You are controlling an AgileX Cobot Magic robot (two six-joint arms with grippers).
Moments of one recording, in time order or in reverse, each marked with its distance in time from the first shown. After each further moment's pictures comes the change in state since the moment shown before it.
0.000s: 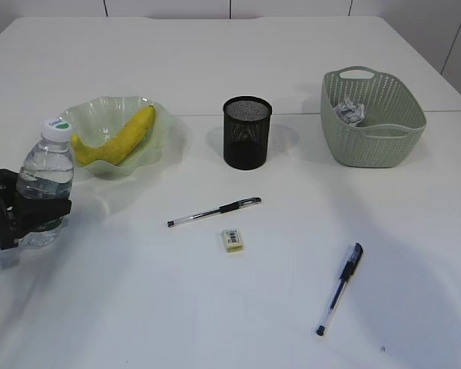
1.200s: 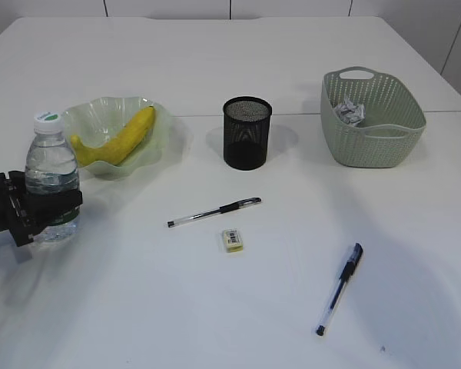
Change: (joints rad) left arm -0.015 0.158 -0.039 -0.078 0.163 0.038; right arm 0.000 0.000 0.000 -0.002 -0.024 0.002
